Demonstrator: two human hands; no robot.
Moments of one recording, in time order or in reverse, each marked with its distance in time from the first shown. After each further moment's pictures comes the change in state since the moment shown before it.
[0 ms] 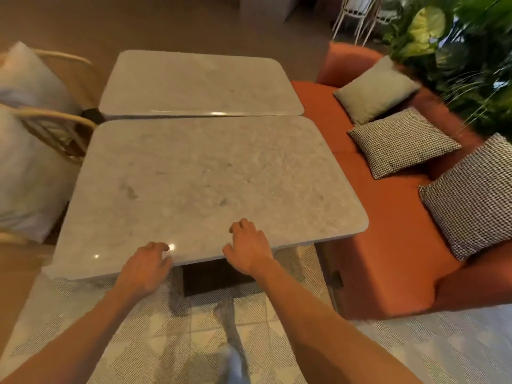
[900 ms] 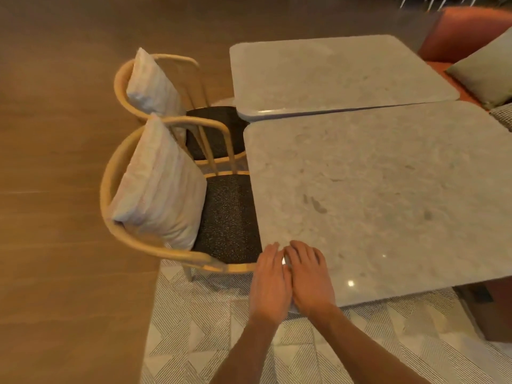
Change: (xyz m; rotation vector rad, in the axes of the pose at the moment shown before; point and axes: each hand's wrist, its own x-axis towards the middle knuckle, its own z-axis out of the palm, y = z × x) left_hand 0.078 -0.277 -0.032 -0.268 0.256 0.252; right_hand 0.154 -0.346 0.162 -0.106 0.137 0.029
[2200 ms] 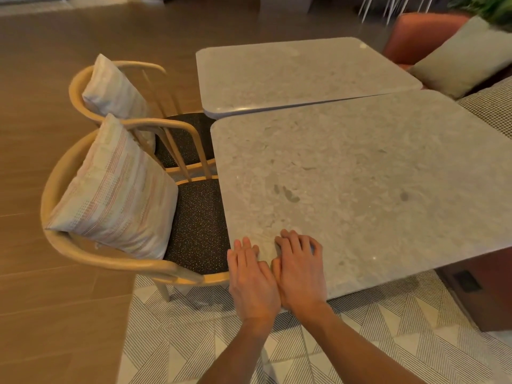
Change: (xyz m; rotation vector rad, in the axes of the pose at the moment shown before) left_hand 0.005 0.019 0.053 -0.036 0.414 -0.129; right_hand 0.004 0.033 0.037 -0.012 0.337 0.162
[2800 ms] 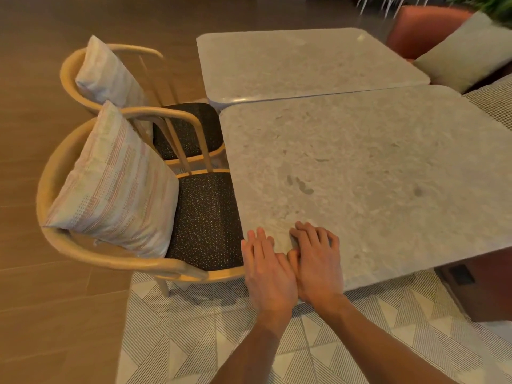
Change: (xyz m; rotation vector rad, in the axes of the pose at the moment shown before) left_hand 0.019 -0.008 0.003 -0.039 -0.062 0.031; right_hand 0.014 -0.003 0.008 0.017 0.071 0.004
